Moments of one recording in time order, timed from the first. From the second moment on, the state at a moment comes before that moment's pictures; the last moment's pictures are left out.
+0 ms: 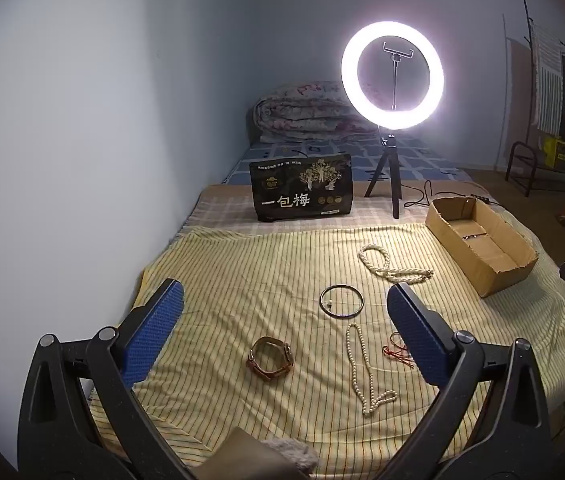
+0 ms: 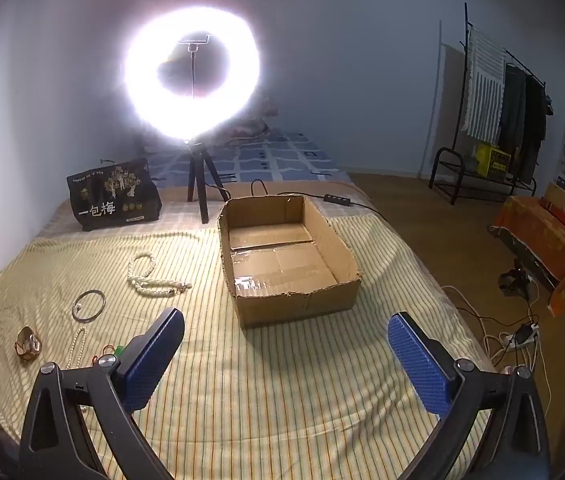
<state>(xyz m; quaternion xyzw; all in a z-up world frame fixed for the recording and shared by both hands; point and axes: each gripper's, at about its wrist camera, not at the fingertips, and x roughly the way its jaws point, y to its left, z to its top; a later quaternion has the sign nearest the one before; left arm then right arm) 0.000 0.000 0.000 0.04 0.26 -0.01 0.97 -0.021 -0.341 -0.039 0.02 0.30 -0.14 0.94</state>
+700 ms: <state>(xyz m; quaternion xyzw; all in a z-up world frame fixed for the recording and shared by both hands) -0.003 0.001 0.004 0.03 0.25 -0.01 0.97 -0.027 -0.340 -0.031 0.01 0.29 -0.14 0.95</state>
